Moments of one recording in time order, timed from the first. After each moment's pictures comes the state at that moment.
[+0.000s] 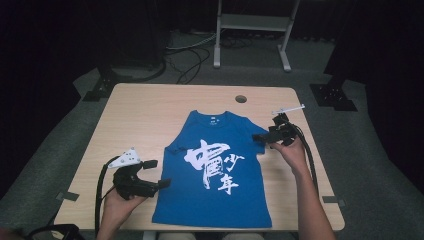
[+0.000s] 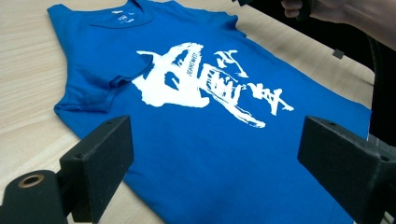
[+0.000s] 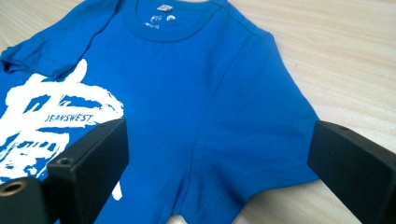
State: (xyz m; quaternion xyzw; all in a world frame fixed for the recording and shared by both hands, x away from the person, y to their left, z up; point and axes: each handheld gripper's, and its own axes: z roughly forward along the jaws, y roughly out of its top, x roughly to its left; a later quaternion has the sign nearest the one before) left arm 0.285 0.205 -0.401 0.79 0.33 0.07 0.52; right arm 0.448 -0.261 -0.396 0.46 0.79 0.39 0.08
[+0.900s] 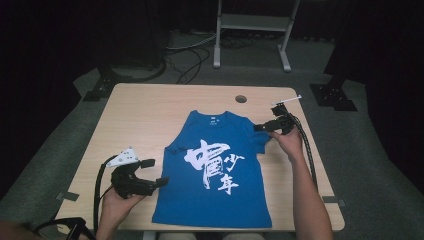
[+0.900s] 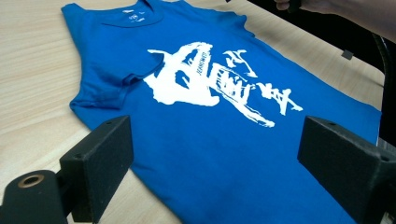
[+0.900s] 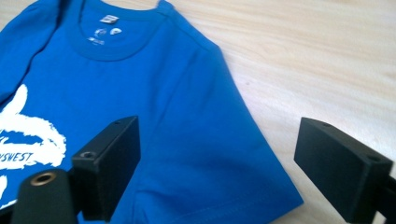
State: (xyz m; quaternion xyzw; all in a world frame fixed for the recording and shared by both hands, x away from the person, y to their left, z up) left arm 0.287 0.212 -0.401 0.78 0.34 0.08 0.52; right arm 0.490 -0.269 -0.405 0.52 0.78 0.35 0.07
